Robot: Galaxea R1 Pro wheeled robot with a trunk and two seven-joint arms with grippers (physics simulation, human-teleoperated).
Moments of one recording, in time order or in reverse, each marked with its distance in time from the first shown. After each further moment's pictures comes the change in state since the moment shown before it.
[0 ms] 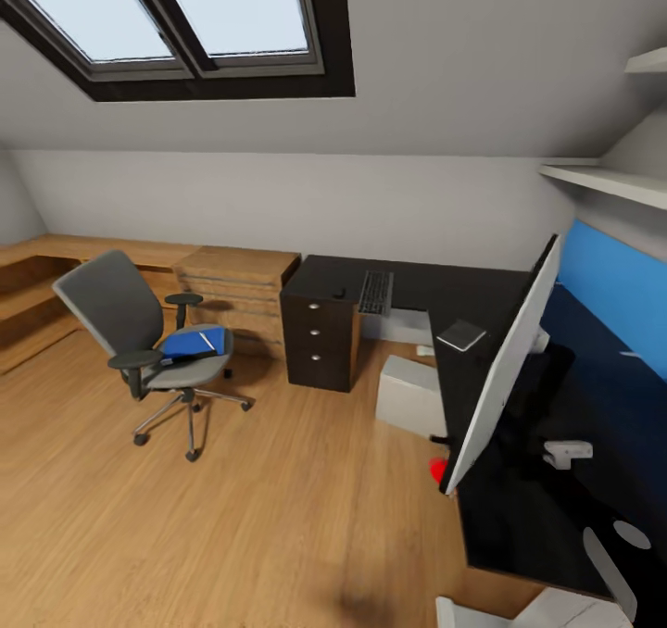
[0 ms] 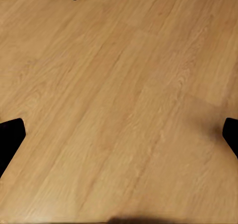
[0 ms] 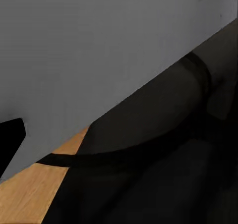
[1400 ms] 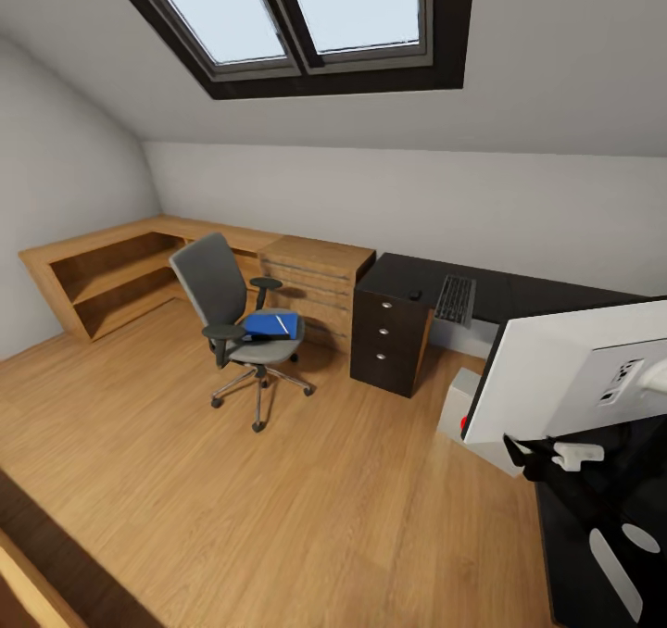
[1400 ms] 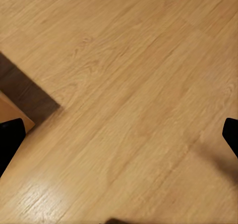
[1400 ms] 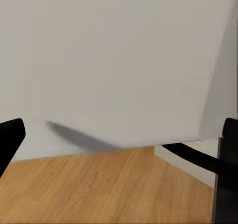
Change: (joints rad) left arm 0.000 -0.001 0.000 0.000 0.000 -0.001 0.000; right arm 0.000 0.002 -0.050 0.012 0.001 0.001 -0.004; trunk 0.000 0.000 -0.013
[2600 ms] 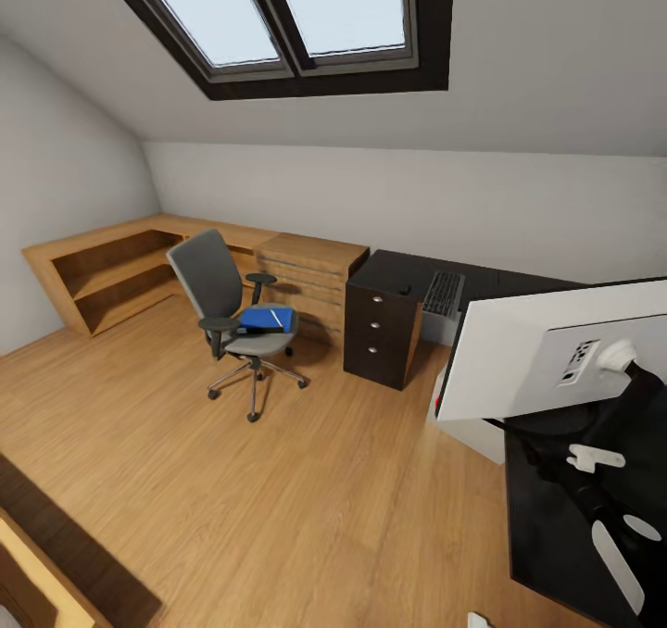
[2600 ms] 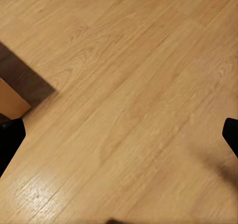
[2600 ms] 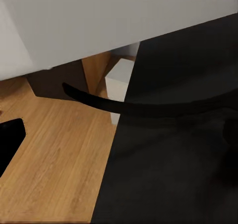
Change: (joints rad) left arm 0.000 0.000 0.000 0.000 0.000 -0.002 -0.002; right arm 0.000 0.007 -0.038 -0.049 -0.002 0.174 -0.199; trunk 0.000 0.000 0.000
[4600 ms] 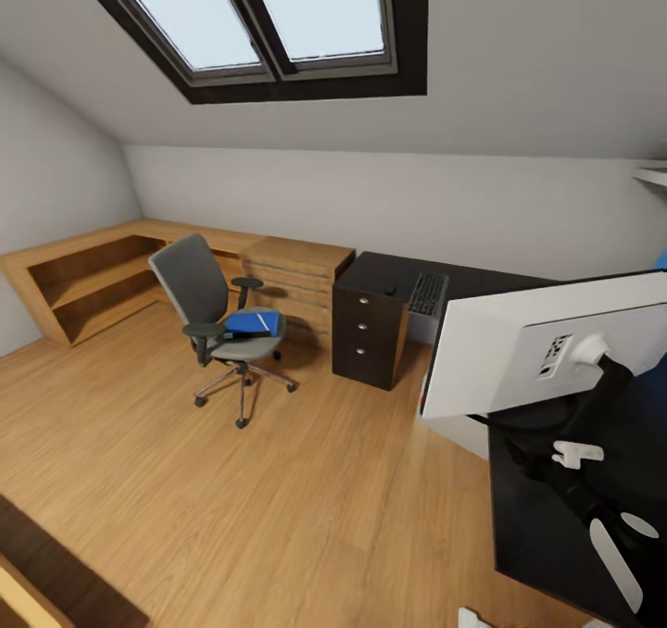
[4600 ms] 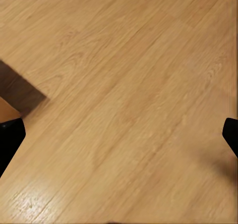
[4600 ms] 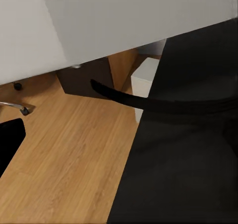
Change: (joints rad) left arm 0.000 0.001 0.000 0.000 0.000 0.000 0.000; right arm 0.000 0.004 0.003 -0.014 -0.004 0.029 0.163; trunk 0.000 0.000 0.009
